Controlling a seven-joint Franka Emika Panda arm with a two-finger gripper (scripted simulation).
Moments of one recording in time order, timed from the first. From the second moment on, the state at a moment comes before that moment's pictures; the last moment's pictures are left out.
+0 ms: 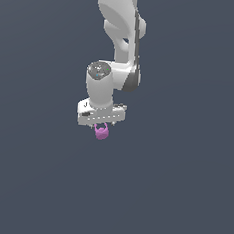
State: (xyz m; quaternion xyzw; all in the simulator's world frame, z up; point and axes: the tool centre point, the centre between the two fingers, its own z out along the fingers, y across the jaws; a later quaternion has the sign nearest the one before) arm -0.039 -0.064 0.107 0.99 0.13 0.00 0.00
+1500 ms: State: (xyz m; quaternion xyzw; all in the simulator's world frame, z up) arm -0.050 -0.072 0.041 0.99 0.16 0.00 0.00
